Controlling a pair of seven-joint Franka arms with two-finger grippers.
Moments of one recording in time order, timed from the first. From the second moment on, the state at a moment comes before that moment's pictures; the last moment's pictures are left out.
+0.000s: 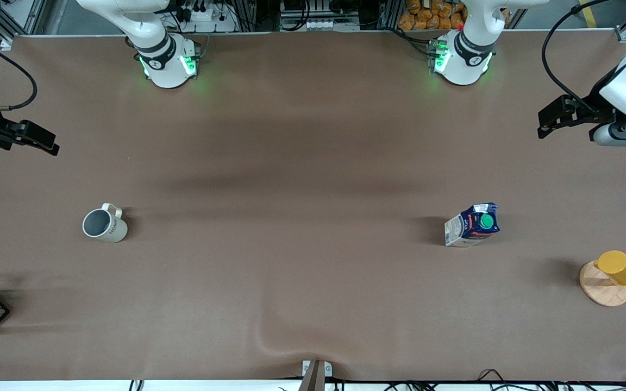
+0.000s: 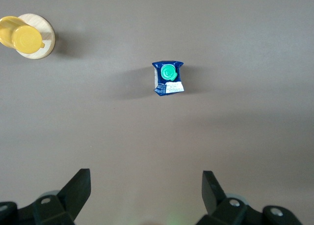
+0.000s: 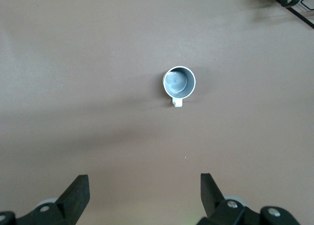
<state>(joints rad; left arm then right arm) -0.09 0.00 -0.03 -1.53 0.00 1.50 -0.06 0.00 0.01 -0.01 -1.57 -0.02 1.52 0.11</state>
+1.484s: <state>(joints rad) -0.09 0.46 -0.03 -1.46 -0.04 1.78 -0.08 -0.16 0.34 -0.02 -1.77 -0.02 1.93 -0.02</state>
